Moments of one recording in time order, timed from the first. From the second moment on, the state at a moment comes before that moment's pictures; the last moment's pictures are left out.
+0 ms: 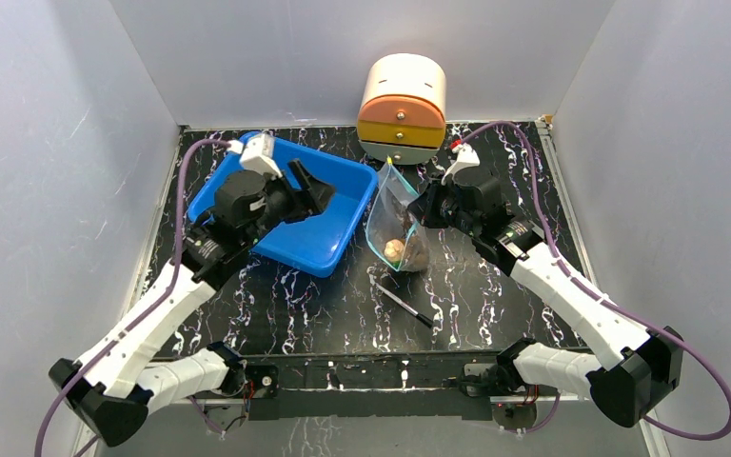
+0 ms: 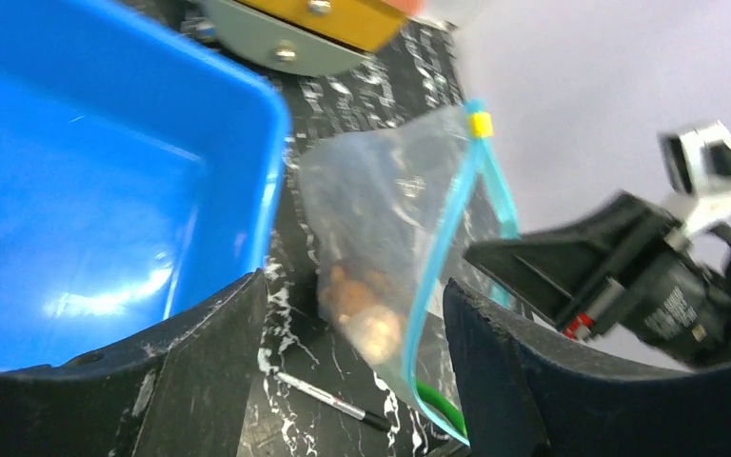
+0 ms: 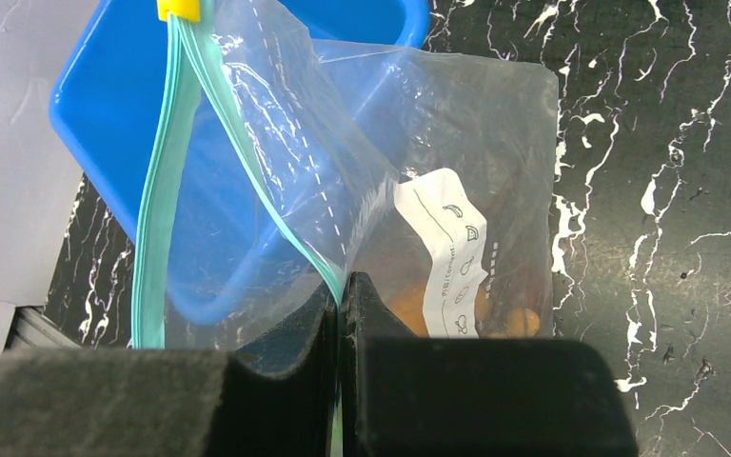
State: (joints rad) left arm -0.63 1.05 1.11 -0.33 -0.03 -0.65; right arm 0.56 1.12 1.04 -0.35 -0.01 0.53
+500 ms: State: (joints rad) left arm -0.63 1.01 0.93 -0.95 -0.58 -1.21; right arm 0.56 1.12 1.04 -0.35 0.02 0.49
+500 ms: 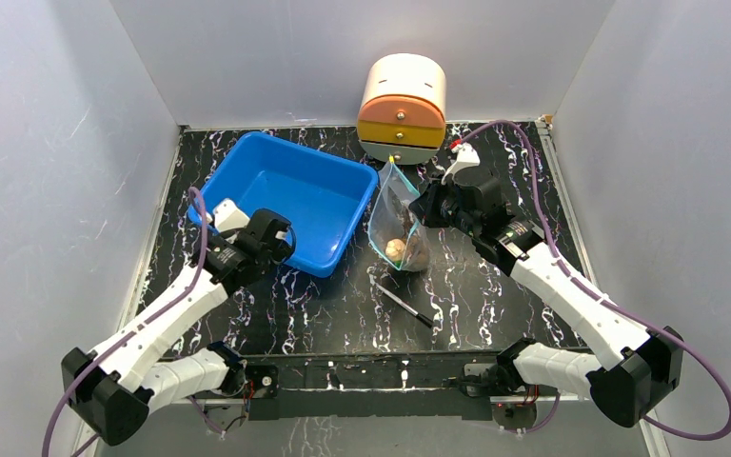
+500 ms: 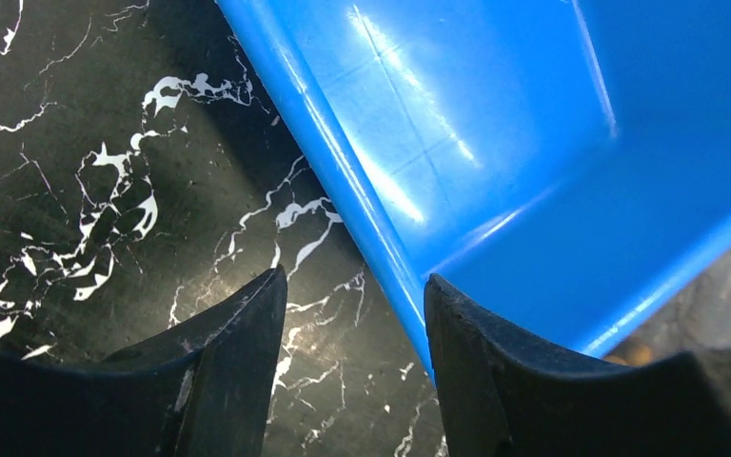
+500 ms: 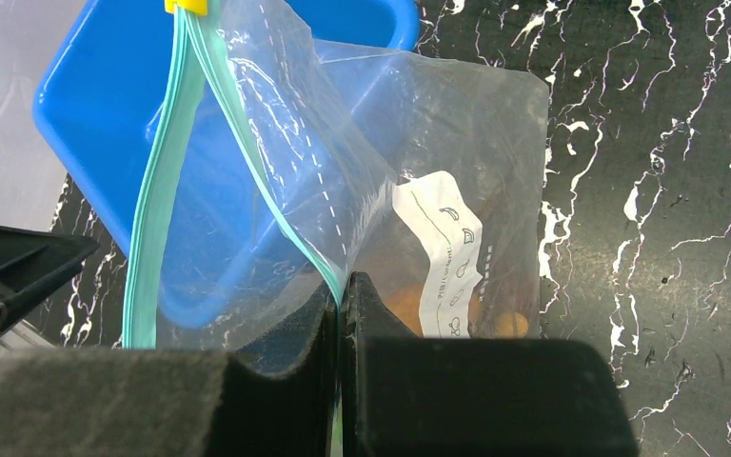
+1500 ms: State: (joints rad) left arm -0.29 1.08 0.71 -0.18 -0.52 -0.30; right arm 0.56 0.99 1.14 -0.36 0.02 0.39
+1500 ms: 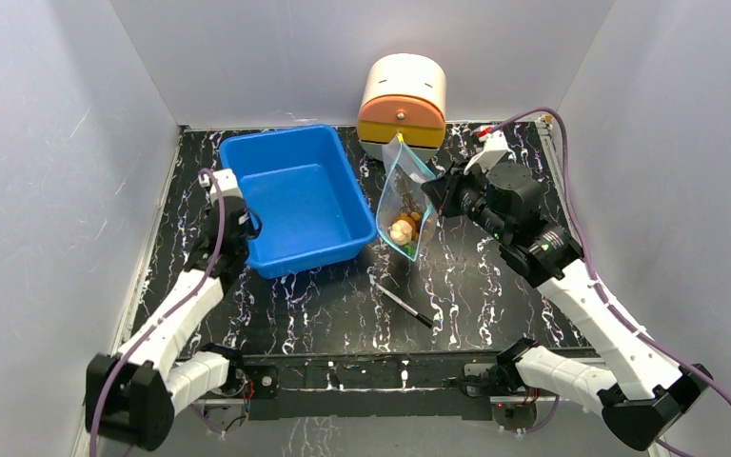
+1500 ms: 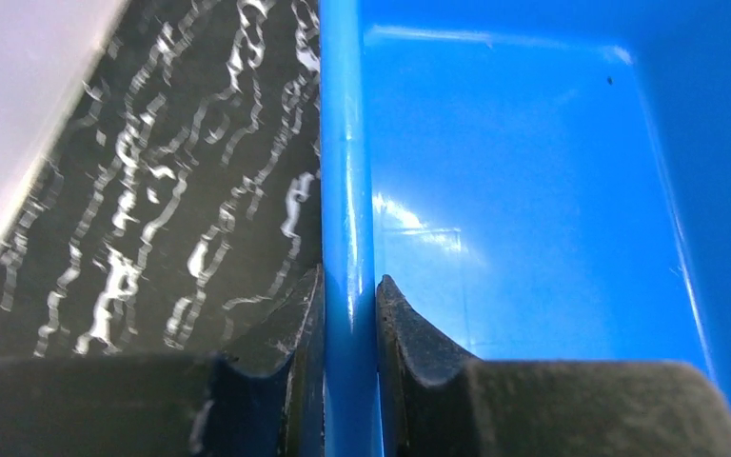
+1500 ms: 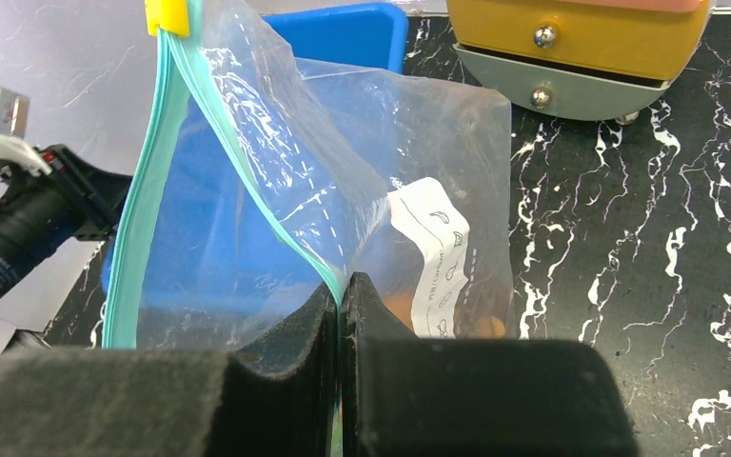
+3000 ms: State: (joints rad) left arm 0.14 1.20 0.74 -0.05 -0.51 -0.03; right arm 0.56 0.98 1.13 -0.42 -0.01 0.40
